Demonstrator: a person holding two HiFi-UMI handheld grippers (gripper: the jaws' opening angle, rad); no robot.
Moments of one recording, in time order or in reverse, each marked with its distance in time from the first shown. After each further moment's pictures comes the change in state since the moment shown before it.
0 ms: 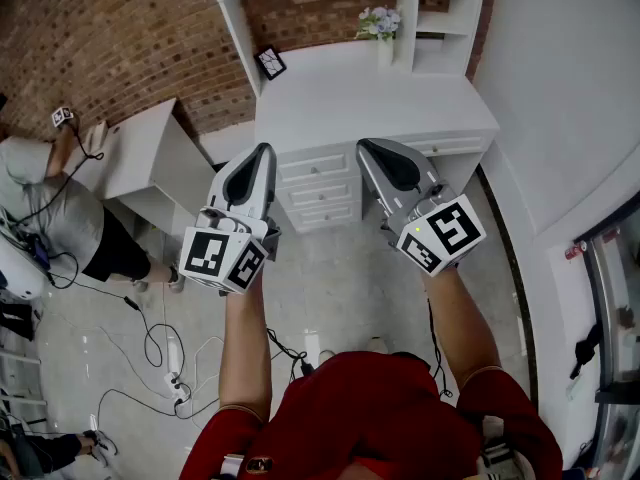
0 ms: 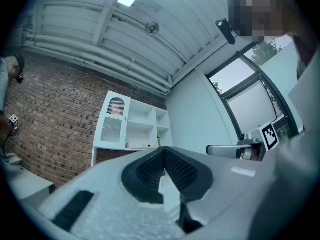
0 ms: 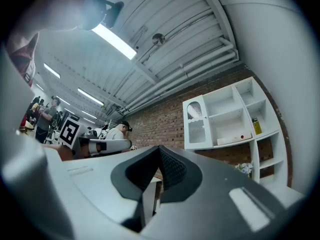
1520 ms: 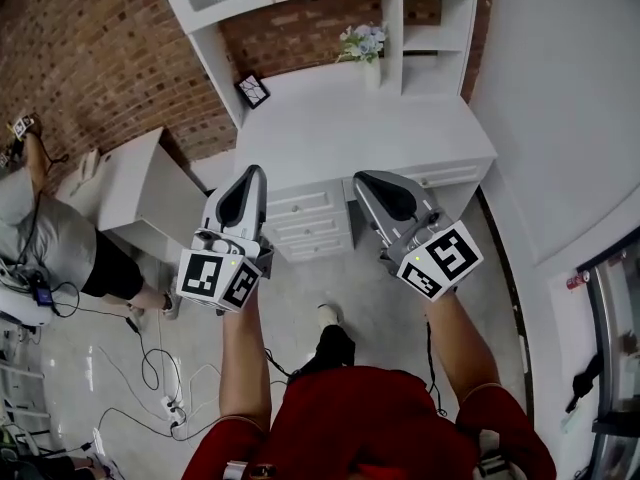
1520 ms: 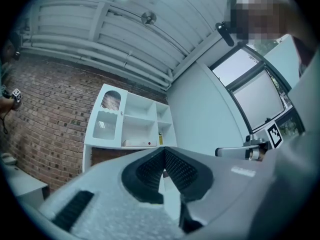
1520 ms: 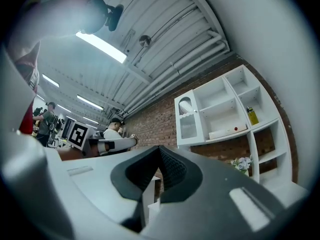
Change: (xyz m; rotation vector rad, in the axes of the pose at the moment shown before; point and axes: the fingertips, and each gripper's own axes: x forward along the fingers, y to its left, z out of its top) left arm 0.121 -0.005 -0.050 0.024 0.006 0.027; right arm -0.011 -0.125 -0.040 0.072 -0.002 0.041
